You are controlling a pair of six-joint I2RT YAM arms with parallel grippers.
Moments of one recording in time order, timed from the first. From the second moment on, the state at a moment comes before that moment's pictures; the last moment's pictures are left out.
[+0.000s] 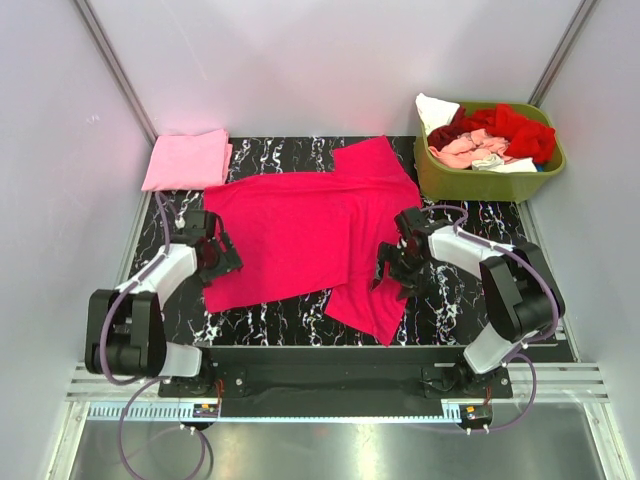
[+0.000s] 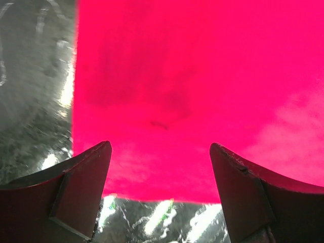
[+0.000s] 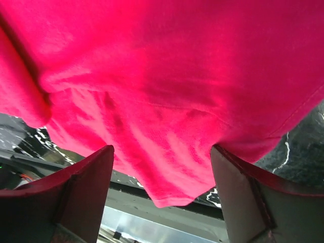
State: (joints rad) left arm -0.08 1.35 0.75 -0.57 -0.08 -0.56; right arm 0.39 1.64 0.92 -0.64 -0.29 0.62
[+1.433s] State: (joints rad) left arm 0.12 1.02 0.77 -0.79 -0.08 -0.61; right arm 0.04 1.22 0.86 -0.72 -0.13 0.65
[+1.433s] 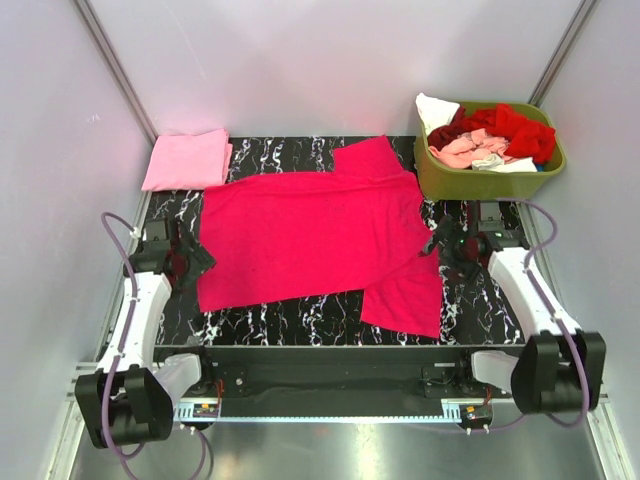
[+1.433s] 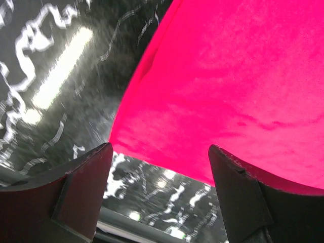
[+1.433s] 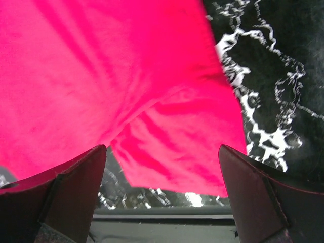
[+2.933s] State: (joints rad) left arm 0.06 1.07 0.46 -0.56 -0.30 -0.94; right arm 0.06 1.17 0.84 -0.79 -0.23 0.63
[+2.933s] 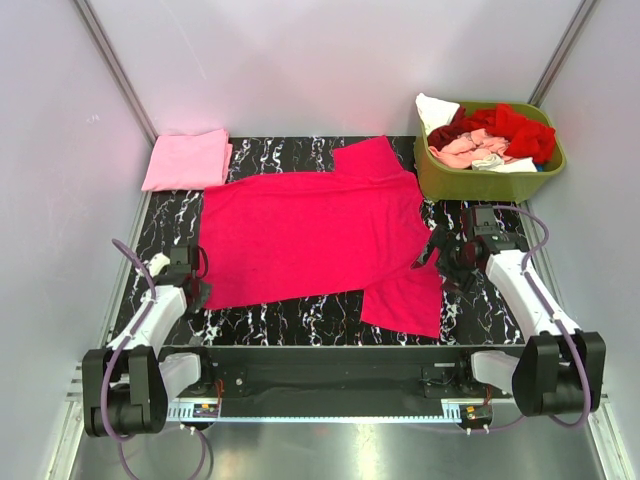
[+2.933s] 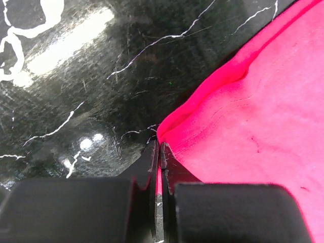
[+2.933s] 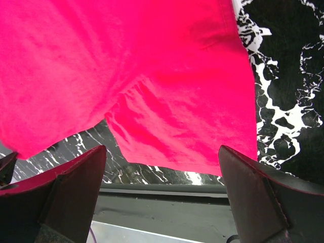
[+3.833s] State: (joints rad) left arm 0.06 0.94 0.42 -0.43 -0.27 -0.79; right arm 0.37 1.25 0.59 -0.87 -0.15 0.88
